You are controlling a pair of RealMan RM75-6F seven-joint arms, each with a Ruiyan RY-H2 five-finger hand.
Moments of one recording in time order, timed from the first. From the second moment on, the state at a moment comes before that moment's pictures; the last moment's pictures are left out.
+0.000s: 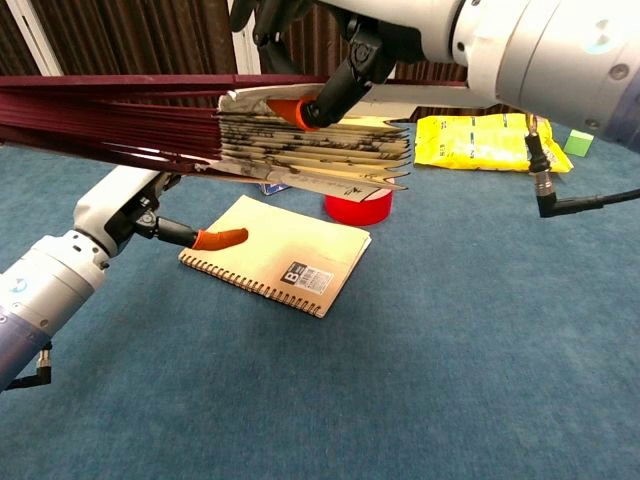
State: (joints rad) left arm -0.61 -2.03 -0.16 -0.74 1.63 1.39 -0.77; right arm 0.87 -1.46 0.28 -1.95 -1.26 1.11 -0.59
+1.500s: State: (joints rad) left arm -0.61 -1.81 -0.02 -0.89 1.68 1.40 -0.80; right arm 0.92 -1.51 0.31 -1.99 -1.16 1.15 -0.63
